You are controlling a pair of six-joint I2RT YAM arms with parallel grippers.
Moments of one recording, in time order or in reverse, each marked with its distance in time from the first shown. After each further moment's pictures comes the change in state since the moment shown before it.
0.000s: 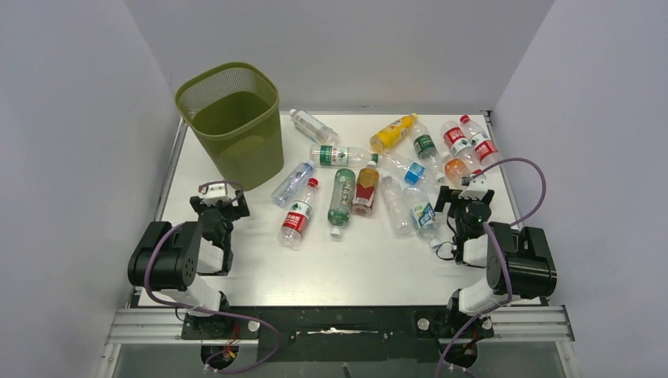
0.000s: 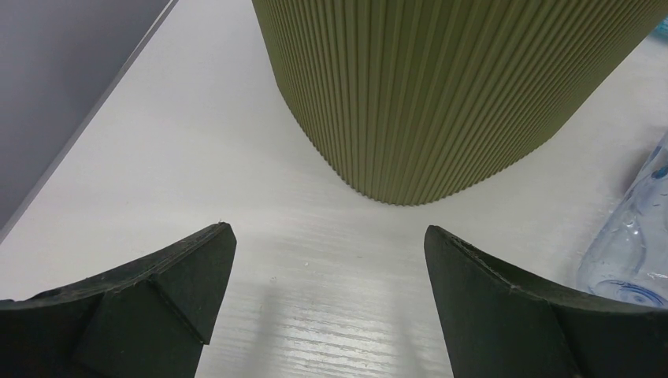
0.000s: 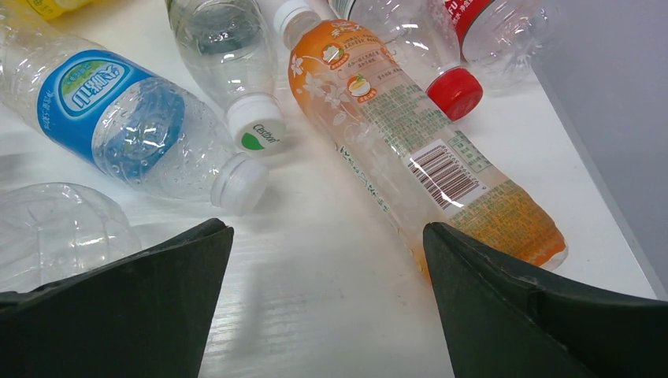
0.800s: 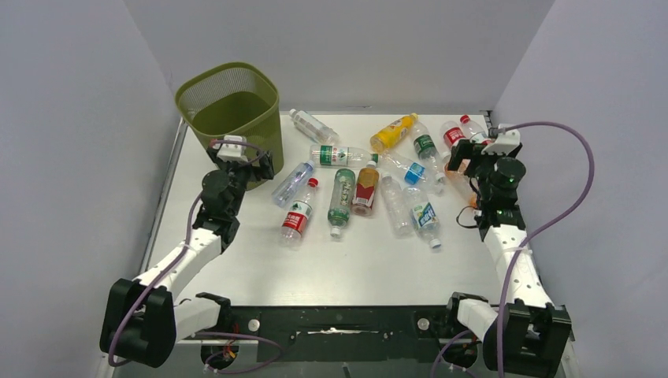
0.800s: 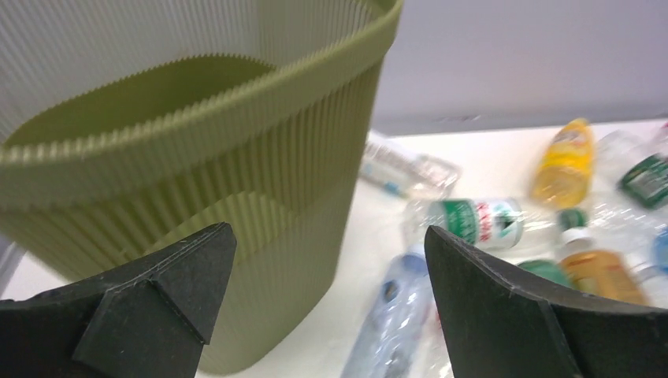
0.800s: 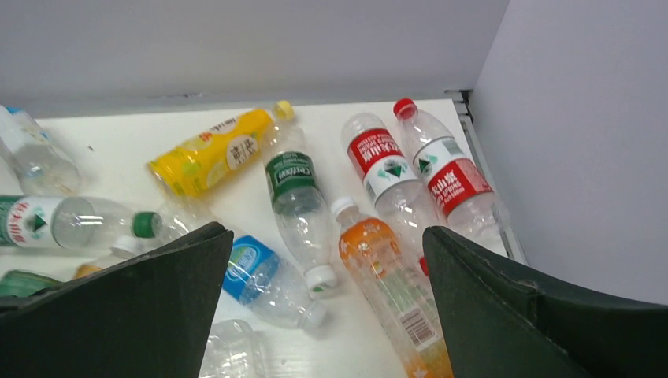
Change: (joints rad) left arm -0.253 -0.454 0.394 -0.661 0.050 -0.013; right arm 0.008 -0.488 0.441 -0.811 -0.095 0.060
